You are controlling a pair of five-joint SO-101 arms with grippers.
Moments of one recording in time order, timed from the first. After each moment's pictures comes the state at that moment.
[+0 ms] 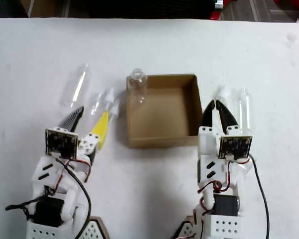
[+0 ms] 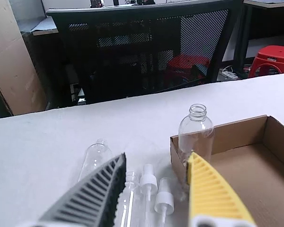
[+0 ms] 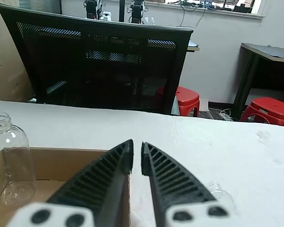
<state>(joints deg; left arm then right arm) 2.7 -104.4 83.9 42.8 -3.1 -0.4 -102.7 96.4 16.6 7.8</state>
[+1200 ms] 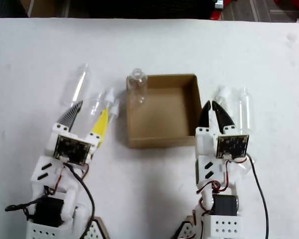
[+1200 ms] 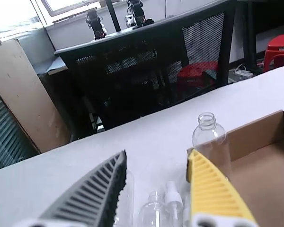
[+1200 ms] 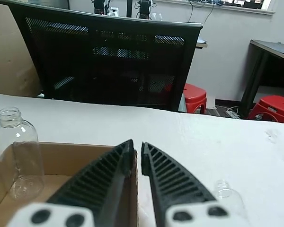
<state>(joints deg) 2.7 -104.4 83.9 37.0 -14.7 -2.0 -102.7 96.4 17.7 7.8</state>
